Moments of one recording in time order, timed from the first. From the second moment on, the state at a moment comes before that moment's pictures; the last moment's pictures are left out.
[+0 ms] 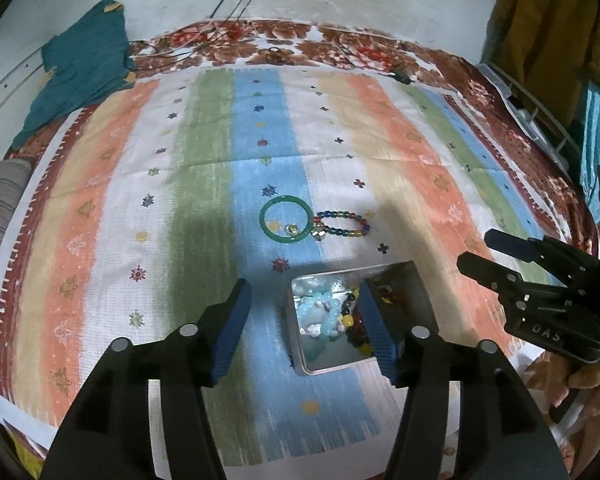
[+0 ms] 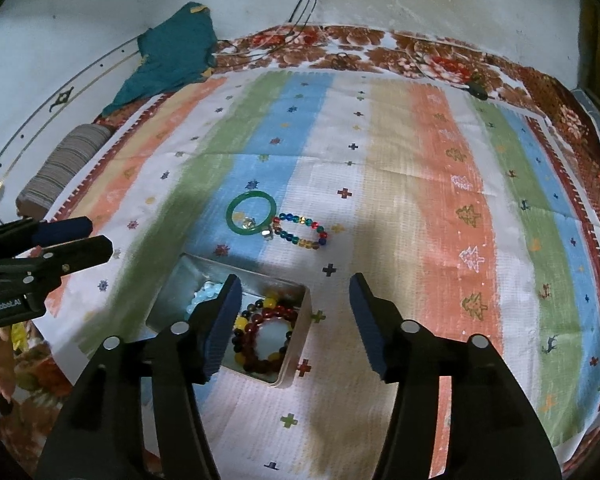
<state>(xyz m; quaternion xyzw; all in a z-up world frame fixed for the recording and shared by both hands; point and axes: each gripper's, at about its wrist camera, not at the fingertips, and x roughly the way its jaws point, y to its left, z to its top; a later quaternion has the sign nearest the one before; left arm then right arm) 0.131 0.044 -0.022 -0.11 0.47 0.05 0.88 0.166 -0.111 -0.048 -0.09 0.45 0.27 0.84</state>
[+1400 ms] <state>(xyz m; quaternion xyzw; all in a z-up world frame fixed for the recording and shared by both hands) 0.194 0.079 -0.050 -0.09 0.48 0.12 0.86 0.228 -0.090 -0.069 -0.10 0.49 0.25 0.83</state>
